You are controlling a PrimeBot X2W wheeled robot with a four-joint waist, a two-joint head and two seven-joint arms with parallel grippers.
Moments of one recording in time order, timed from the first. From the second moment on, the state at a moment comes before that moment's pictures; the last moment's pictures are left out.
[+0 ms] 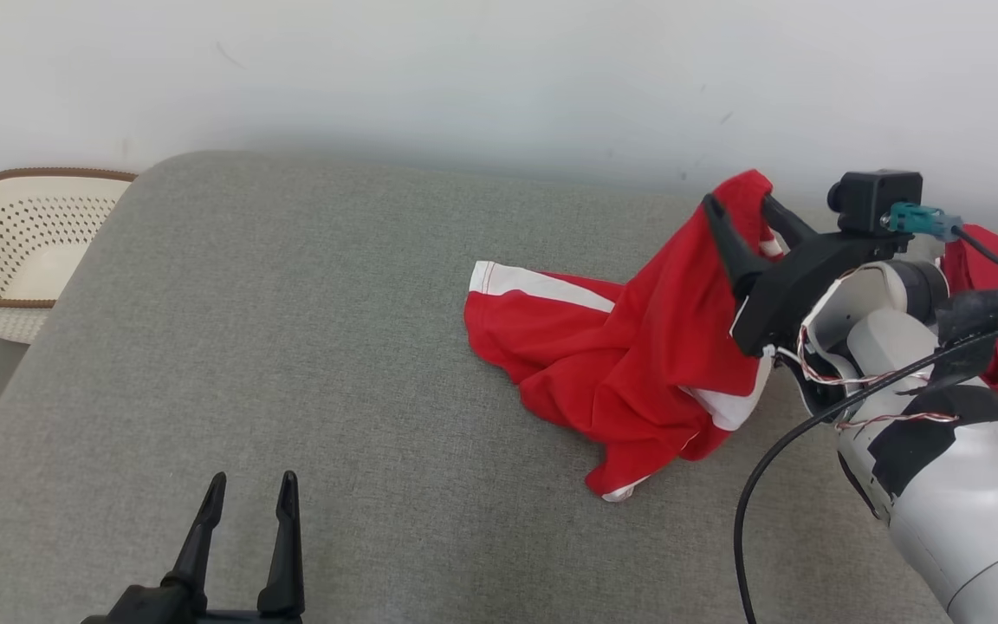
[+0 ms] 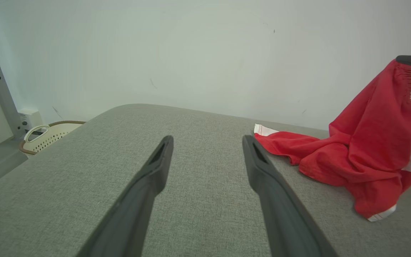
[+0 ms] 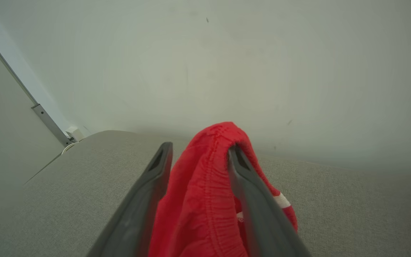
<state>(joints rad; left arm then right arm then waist) -0.07 0.05 -0.07 0.01 -0.15 0.04 -0.26 -0.92 -0.31 0.70 0.82 0.73 0.13 -0.08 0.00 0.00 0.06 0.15</state>
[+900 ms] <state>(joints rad) -0.07 0.05 -0.07 0.01 -0.15 0.04 -0.26 -0.83 -0.38 0.77 0.92 0.75 0.13 -0.02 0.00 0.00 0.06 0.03</state>
